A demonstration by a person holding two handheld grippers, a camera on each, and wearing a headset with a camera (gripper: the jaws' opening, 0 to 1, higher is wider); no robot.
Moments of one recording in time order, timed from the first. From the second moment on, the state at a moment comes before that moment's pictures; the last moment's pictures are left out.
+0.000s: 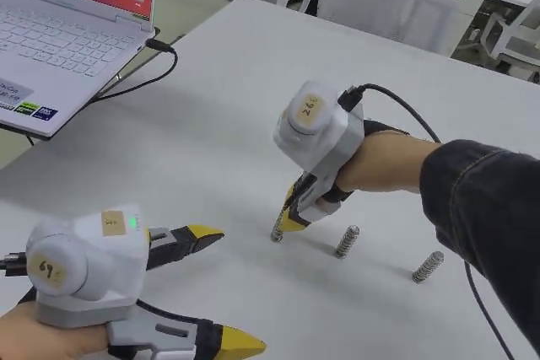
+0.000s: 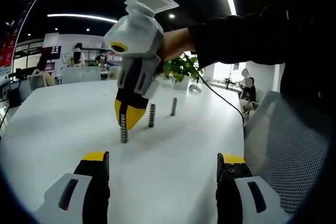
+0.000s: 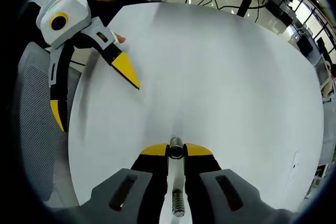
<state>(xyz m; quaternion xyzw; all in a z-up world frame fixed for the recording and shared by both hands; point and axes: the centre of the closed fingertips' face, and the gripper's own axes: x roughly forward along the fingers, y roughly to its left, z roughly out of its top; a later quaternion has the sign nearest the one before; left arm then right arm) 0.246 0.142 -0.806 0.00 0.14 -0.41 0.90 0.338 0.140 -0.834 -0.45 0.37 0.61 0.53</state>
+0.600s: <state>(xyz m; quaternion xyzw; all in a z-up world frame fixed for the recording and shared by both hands) 0.246 0.143 -0.805 0.00 0.14 -0.41 0.90 0.338 0.137 -0.842 -0.45 0.38 0.61 0.53</state>
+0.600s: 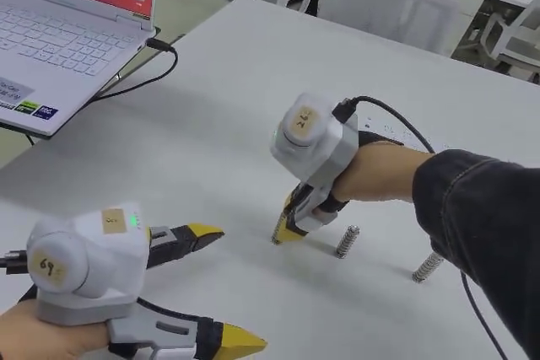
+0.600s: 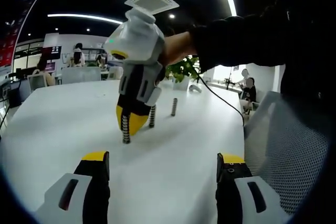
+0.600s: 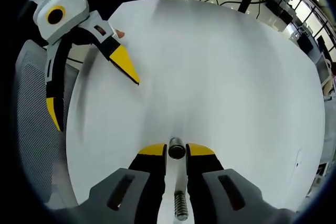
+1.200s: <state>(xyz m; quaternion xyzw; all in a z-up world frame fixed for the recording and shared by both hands) 0.248 0.140 -0.804 0.00 0.14 -0.42 0.90 0.337 0.121 -0.839 -0.44 0.38 0.60 0.55</state>
